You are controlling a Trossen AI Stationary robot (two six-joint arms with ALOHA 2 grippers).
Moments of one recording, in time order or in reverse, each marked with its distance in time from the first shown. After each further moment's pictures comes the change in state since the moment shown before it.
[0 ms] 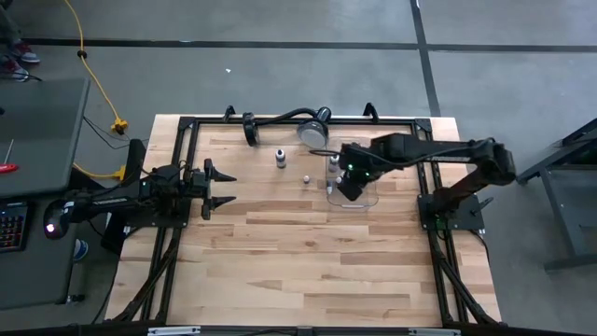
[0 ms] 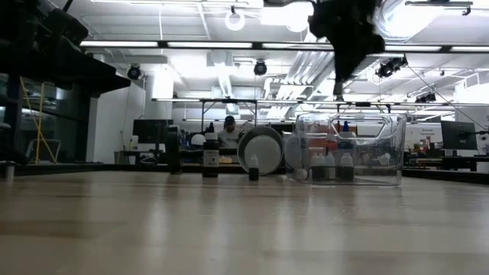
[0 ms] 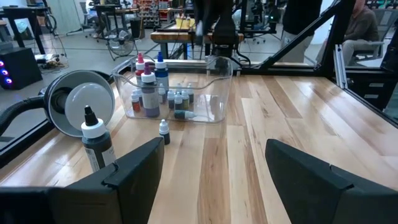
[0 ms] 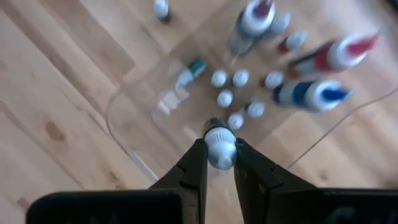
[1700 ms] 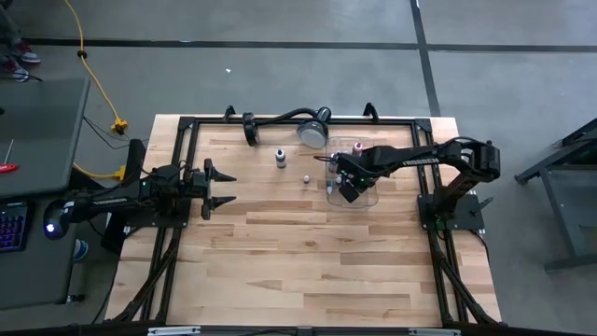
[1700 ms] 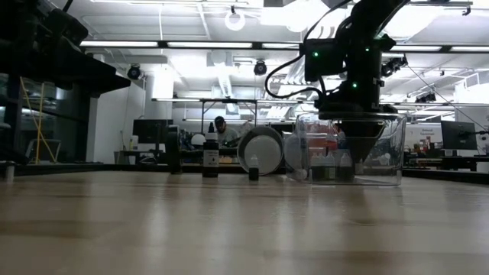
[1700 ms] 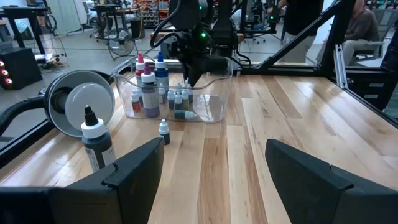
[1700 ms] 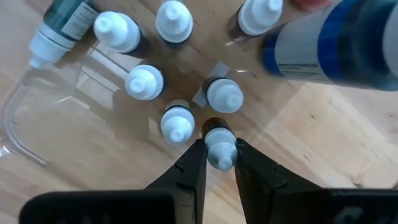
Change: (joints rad) left arm 0.000 0.000 0.000 0.000 0.000 0.000; right arm -0.149 0.116 -0.417 0.358 -0.015 0.004
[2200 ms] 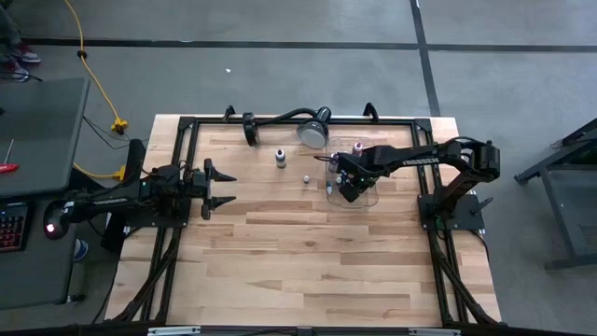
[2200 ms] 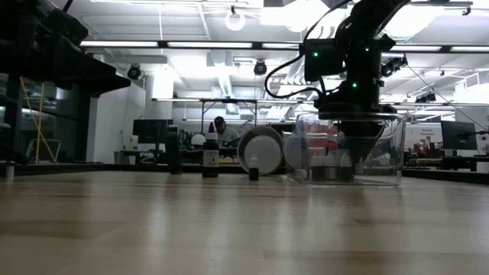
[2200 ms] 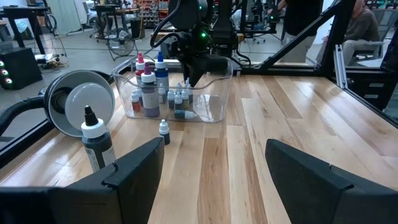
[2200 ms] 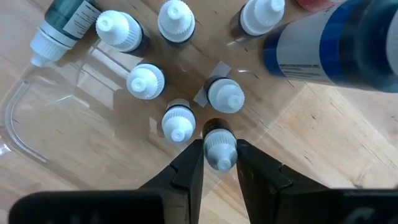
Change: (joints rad) left arm 0.000 0.000 0.000 0.000 0.000 0.000; right arm -0.004 0.000 0.001 0.000 -0.004 -0.011
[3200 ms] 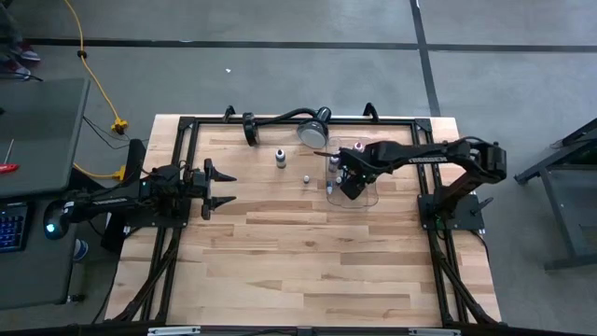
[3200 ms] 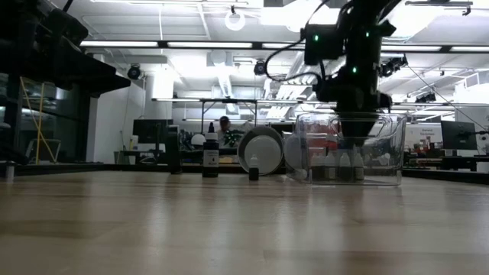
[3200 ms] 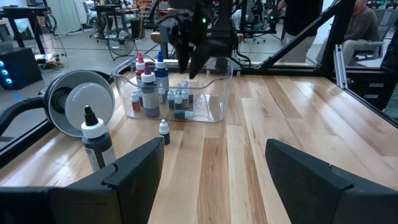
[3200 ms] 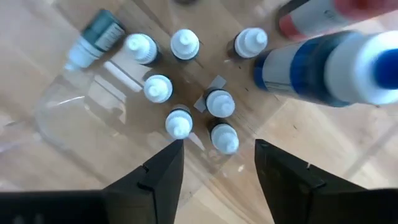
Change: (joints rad) left arm 0.000 0.000 0.000 0.000 0.000 0.000; right arm 0.000 -0.055 0.058 -0.071 0.021 -0.073
